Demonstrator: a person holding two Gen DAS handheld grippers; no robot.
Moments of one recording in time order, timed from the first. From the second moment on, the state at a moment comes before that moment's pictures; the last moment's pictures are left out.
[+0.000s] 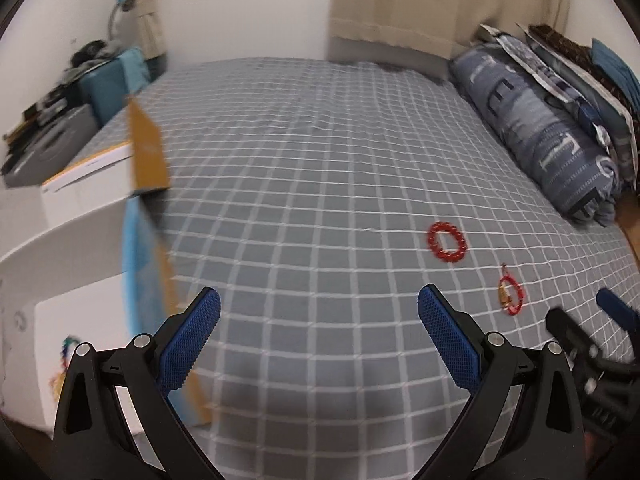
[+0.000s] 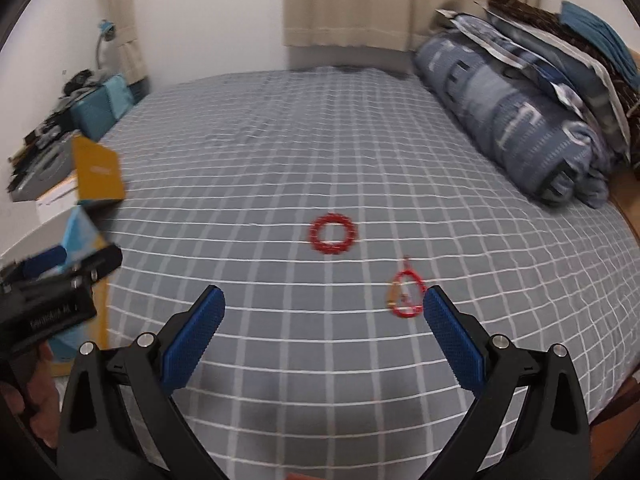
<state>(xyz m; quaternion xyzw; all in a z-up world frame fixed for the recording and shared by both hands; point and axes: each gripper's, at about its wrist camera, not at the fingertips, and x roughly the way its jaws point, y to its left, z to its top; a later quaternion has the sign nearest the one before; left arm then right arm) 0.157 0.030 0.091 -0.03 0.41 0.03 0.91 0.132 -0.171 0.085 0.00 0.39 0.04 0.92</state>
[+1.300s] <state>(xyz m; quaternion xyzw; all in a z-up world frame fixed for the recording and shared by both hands) 0.360 -0.094 -0.068 0.02 0.51 -0.01 0.86 0.253 -0.264 -0.067 0.05 0.52 0.00 0.85</state>
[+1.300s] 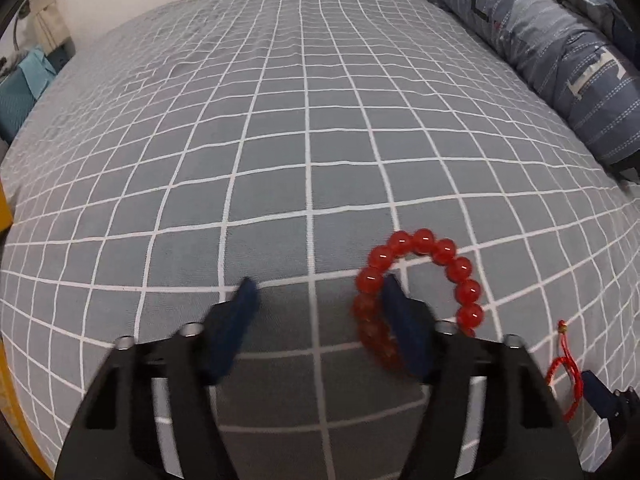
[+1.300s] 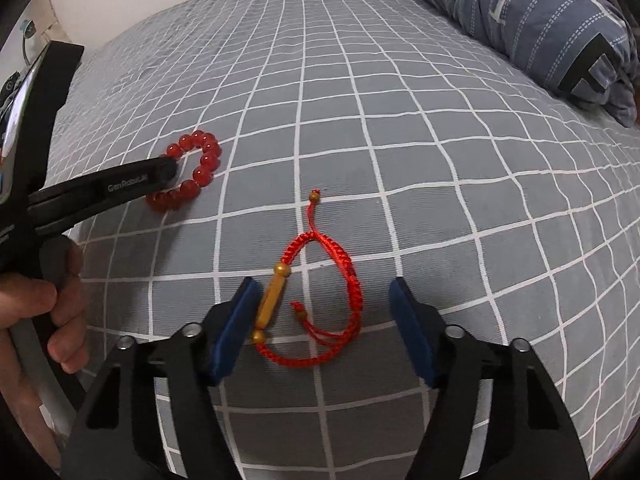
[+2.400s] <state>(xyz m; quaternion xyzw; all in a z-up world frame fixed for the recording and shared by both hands) 0.335 -0.095 -0.035 0.01 0.49 -0.05 0.87 0.241 -0.266 -0.039 0.04 0.50 0.00 0.86</state>
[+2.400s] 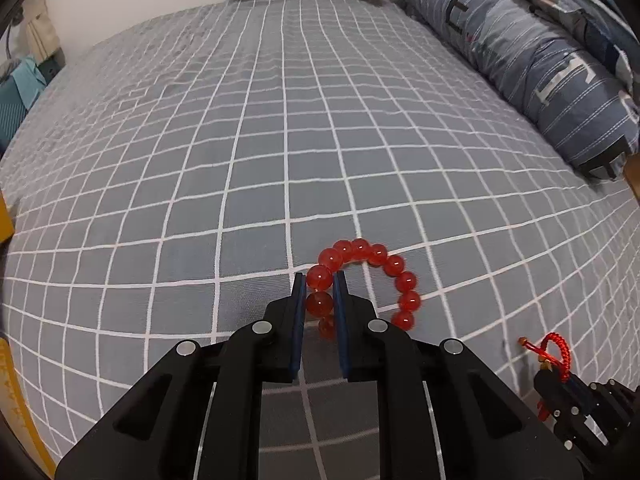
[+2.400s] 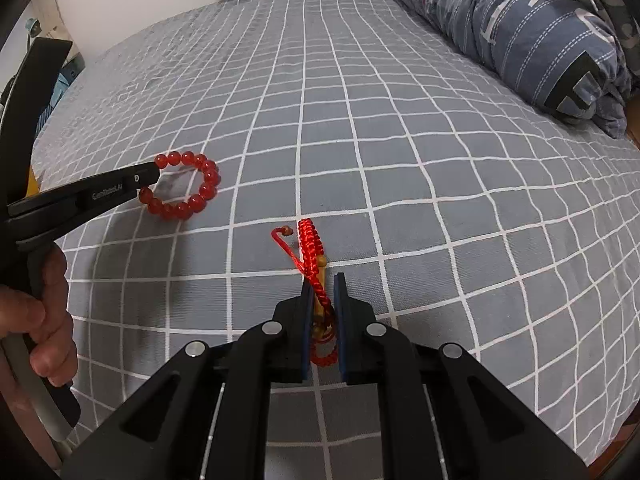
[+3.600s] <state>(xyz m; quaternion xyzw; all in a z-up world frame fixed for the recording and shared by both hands) 0.236 -0.060 0.059 0.00 0.43 -0.06 0.90 0.193 -0.228 0.042 0.01 0.43 0.00 0.90</state>
